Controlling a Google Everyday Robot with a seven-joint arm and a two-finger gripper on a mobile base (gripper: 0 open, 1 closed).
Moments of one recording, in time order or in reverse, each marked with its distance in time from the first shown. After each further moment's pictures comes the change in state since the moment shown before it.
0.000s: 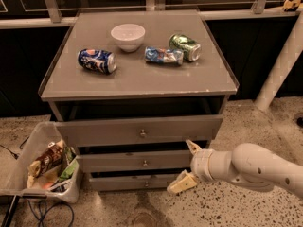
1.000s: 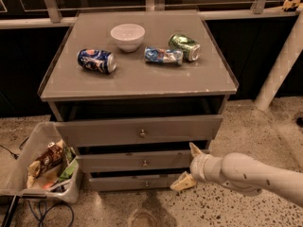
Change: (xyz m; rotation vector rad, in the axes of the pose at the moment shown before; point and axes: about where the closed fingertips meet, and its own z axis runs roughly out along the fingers) arm 0.062 -0.037 0.049 0.123 0.078 -0.047
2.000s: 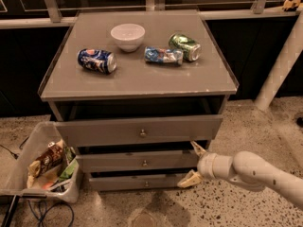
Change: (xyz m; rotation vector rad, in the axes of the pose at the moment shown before) arm 0.032 -0.026 0.025 -0.051 -0.143 -0.083
